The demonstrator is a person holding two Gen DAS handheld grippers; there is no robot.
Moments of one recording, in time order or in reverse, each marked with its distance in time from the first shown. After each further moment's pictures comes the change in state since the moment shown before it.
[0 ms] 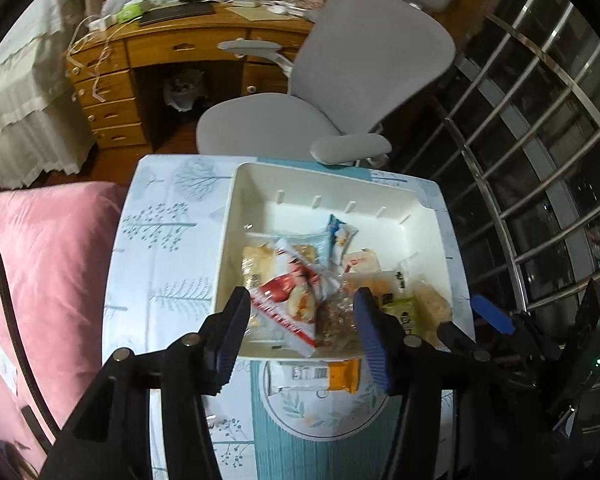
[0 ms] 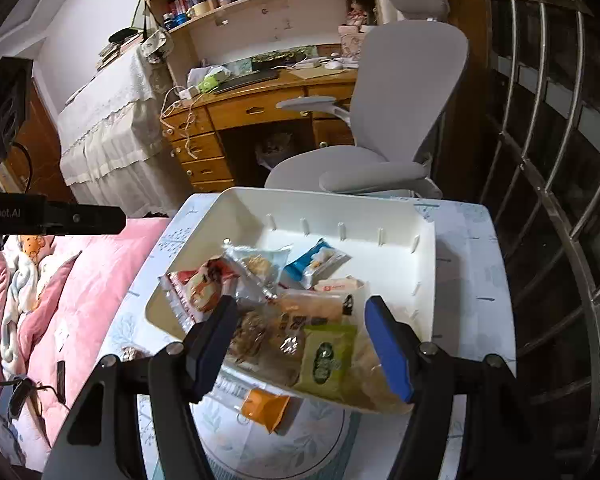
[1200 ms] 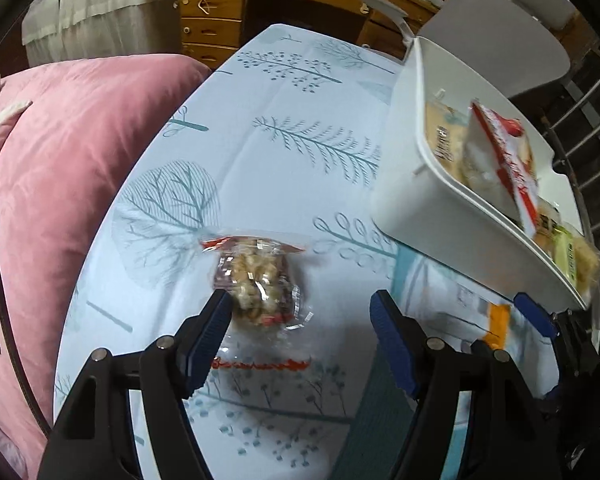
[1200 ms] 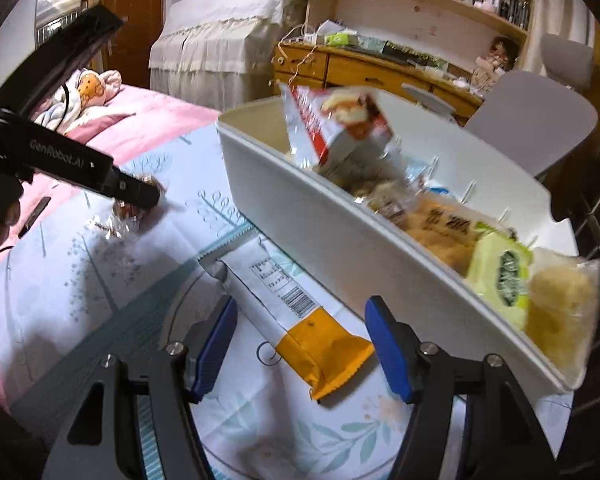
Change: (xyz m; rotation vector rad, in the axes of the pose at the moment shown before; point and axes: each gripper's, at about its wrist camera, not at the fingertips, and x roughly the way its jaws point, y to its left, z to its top) left arm 0.113 0.118 -0.169 -0.302 0.014 0.157; right arm 0.103 0.074 -0.135 -0.505 0.035 0.072
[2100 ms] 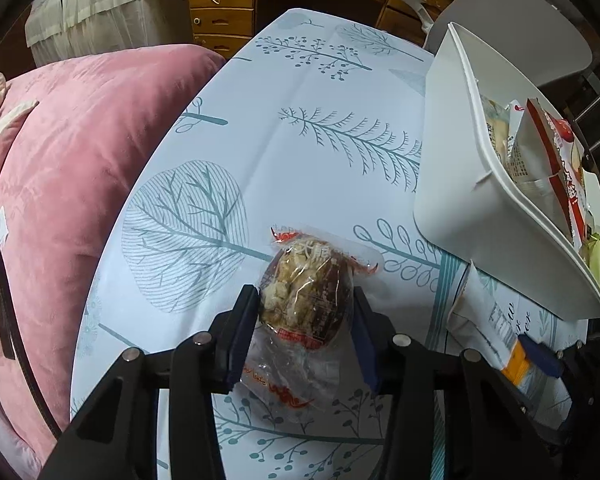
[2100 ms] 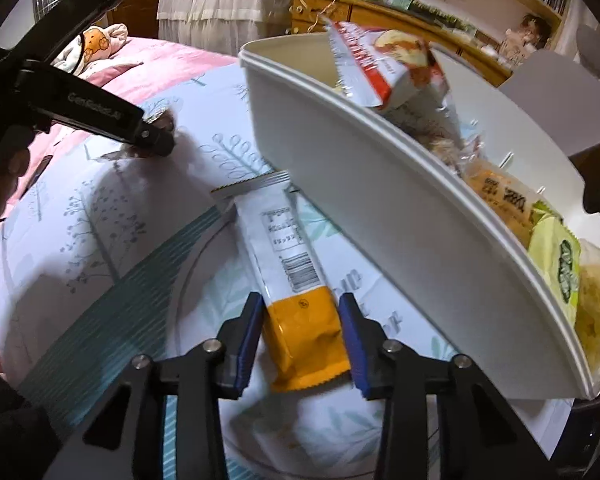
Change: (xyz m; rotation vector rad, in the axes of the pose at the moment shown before) left arm 0.022 0.013 0.017 0.009 0.048 0.064; right arm 0.015 0.022 0.006 -0.052 0.197 0.042
